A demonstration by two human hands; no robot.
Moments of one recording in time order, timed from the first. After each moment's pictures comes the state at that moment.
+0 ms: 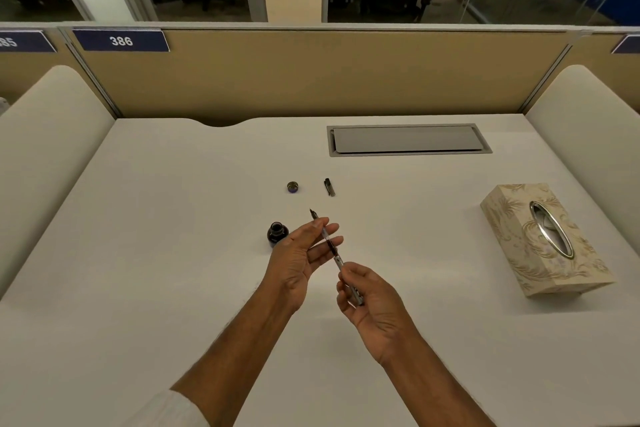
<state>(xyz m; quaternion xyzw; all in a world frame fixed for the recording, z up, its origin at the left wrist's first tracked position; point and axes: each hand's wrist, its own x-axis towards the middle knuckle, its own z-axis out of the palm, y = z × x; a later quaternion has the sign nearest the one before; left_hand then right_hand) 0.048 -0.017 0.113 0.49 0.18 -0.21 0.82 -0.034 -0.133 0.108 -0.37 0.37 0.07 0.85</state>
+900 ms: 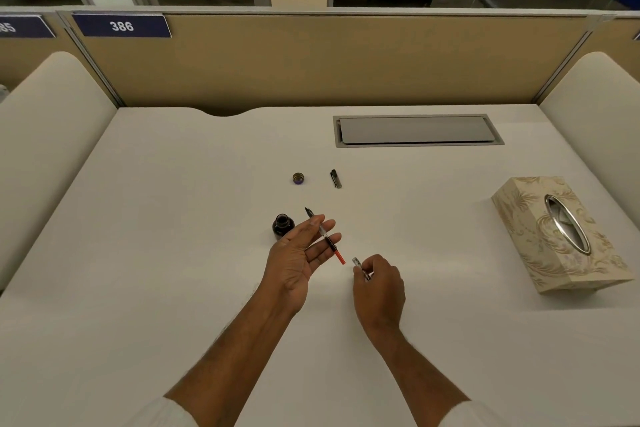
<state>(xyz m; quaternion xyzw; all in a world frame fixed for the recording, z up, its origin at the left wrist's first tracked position) 0.044 -0.005 0.105 0.46 0.22 -0.19 0.84 -0.009 -0.136 -0.001 -0.89 0.28 -0.14 0.34</state>
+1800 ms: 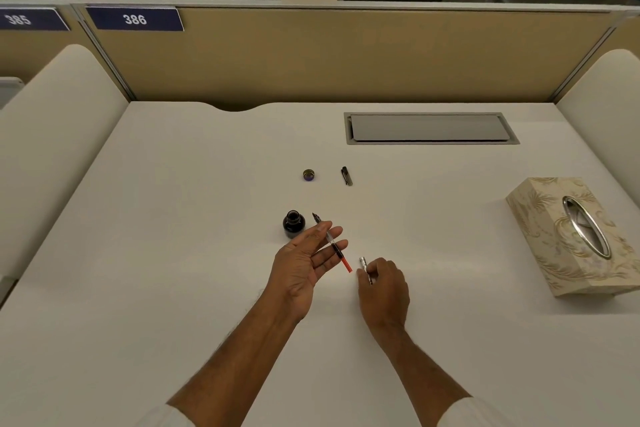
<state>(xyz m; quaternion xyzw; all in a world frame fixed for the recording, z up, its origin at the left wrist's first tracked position) 0.035 0.007 0.102 0.46 0.23 -0.20 0.83 -0.008 -0.133 -0.027 -0.90 0.26 -0.11 0.33</state>
